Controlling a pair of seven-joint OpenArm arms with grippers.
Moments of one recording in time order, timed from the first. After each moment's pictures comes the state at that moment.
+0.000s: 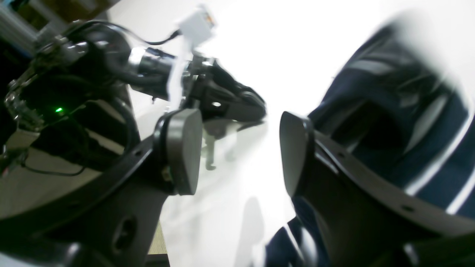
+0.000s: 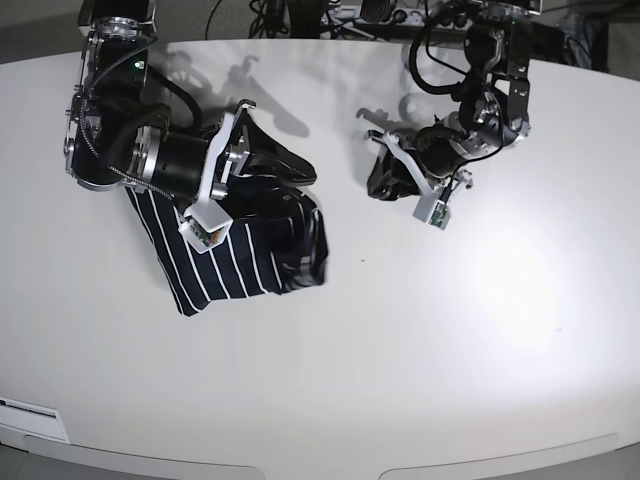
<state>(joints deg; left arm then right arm) 12.3 -12.4 2.2 102.3 -30.8 -21.6 45.9 -5.3 8.1 4.0 116.4 65.3 40.1 -76.2</state>
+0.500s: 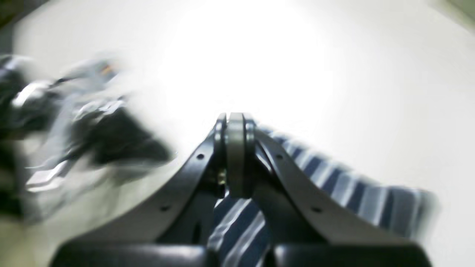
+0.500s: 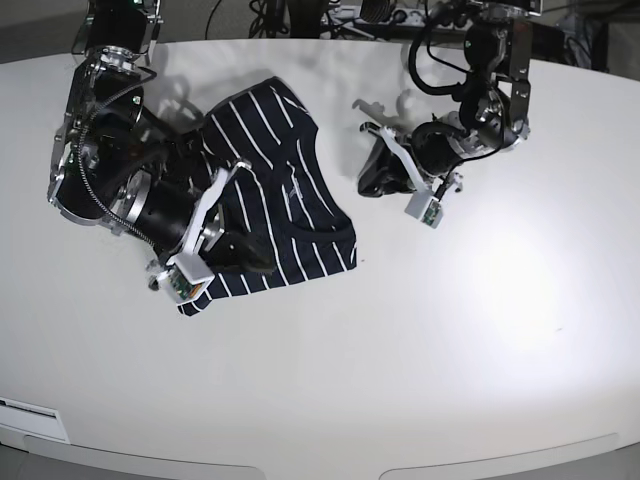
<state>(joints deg) 11.4 -12.4 2.2 102.2 -36.4 -30.8 47.8 2.1 8.3 6.2 116.4 43.0 40.2 -61.7</state>
